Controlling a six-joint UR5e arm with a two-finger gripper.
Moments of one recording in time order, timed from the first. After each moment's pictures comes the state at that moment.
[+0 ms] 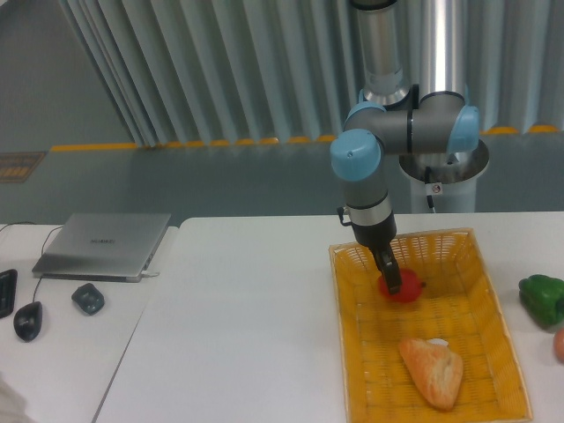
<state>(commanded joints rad) 2.07 -1.79 -1.76 -1.11 1.72 1.18</state>
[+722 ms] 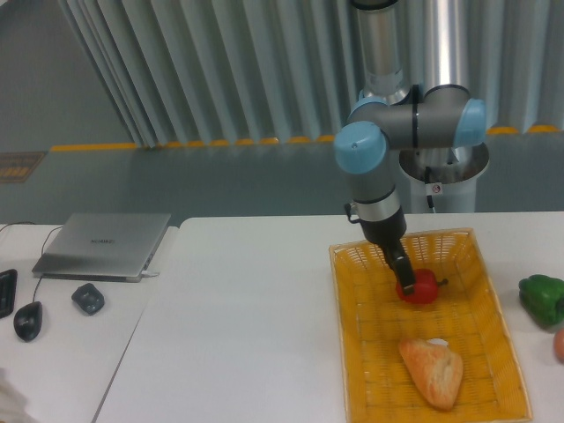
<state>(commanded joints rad) 2.18 -1.81 -1.65 -1.11 1.77 1.20</state>
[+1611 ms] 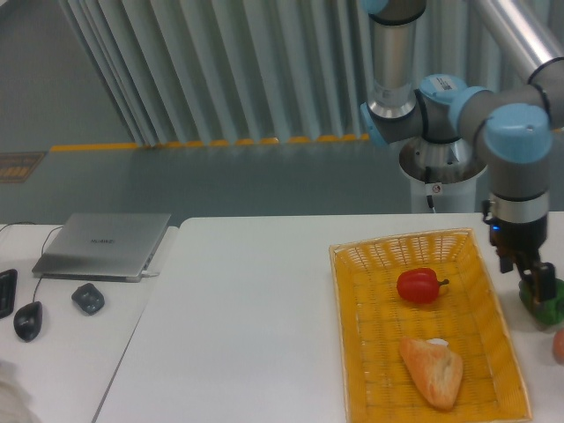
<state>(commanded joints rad) 2.53 -1.89 -1.48 -1.25 1.60 1.67</state>
